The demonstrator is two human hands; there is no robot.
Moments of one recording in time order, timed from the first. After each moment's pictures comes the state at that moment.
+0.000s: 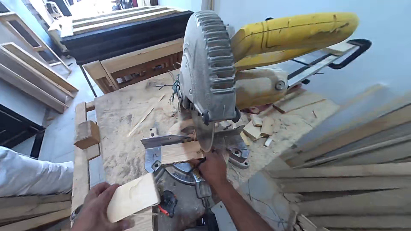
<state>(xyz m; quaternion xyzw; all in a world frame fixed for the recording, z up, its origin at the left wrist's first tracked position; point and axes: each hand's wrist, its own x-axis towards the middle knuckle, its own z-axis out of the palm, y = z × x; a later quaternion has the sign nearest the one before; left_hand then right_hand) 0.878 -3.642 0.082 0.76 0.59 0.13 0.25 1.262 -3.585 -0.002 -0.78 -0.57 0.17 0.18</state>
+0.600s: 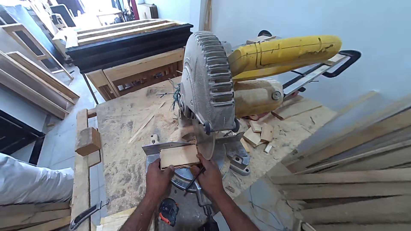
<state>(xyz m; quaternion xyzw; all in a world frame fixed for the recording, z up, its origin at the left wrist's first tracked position) 1.044 -3.548 0.027 0.57 0.69 0.22 0.39 1.248 -3.593 -0.010 -0.71 -0.57 0.22 0.35</state>
